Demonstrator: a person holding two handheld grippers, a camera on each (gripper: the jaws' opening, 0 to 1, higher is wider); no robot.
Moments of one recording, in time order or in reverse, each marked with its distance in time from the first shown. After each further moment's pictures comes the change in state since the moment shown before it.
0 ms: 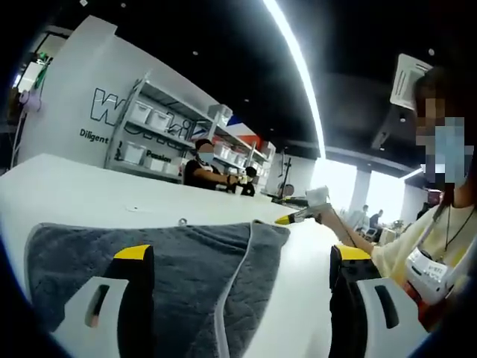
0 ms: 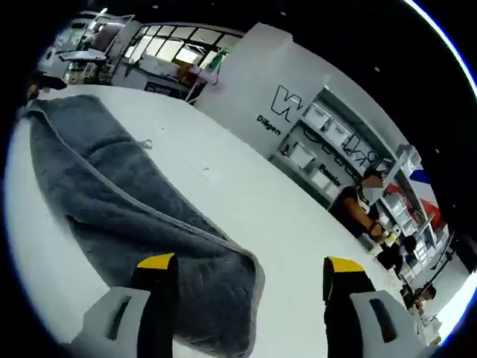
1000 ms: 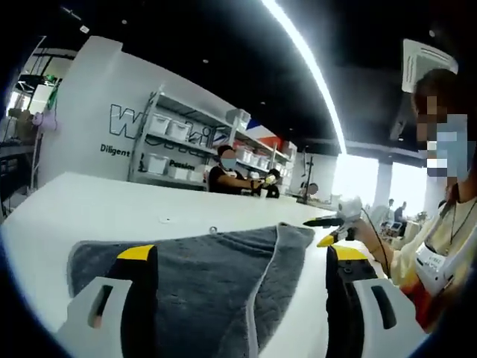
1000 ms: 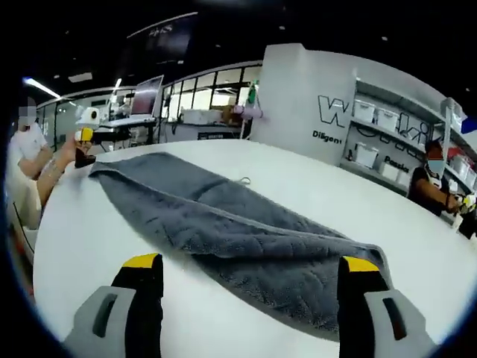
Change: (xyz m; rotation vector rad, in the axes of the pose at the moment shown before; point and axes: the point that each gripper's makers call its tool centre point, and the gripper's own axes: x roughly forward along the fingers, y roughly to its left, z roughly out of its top) left arm -0.040 0.015 0.026 0.083 -0.019 0.175; right arm -0.019 0.121 0.017 0.268 -0.147 0.407
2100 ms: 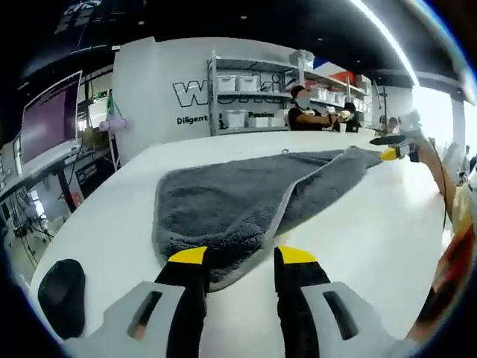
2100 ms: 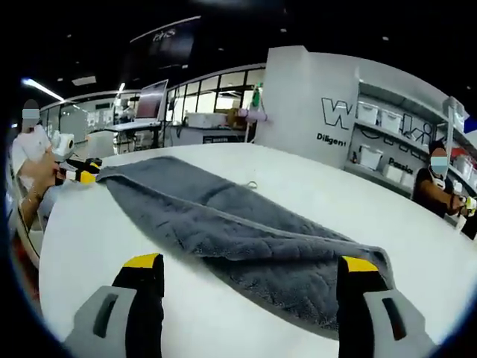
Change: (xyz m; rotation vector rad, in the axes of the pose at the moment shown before) left arm -0.100 0.010 -0.095 0.158 0.318 0.550; right arm -0.004 0.012 0.005 -0.007 -0.015 0.030
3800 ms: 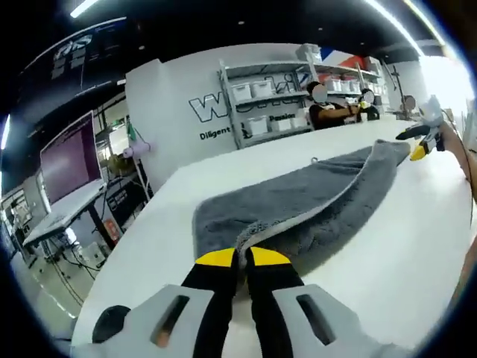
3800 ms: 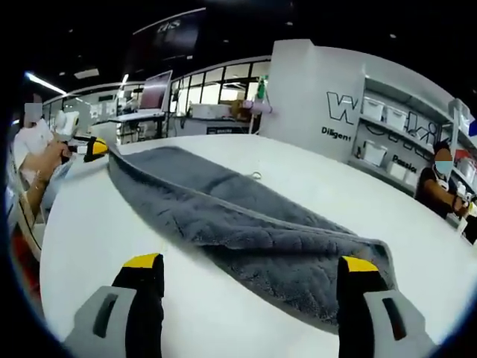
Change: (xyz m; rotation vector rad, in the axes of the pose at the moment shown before) left arm 0.002 0.036 0.052 0.147 -0.047 0.195; right arm -0.002 0.004 -0.010 -0.023 0.053 0.020
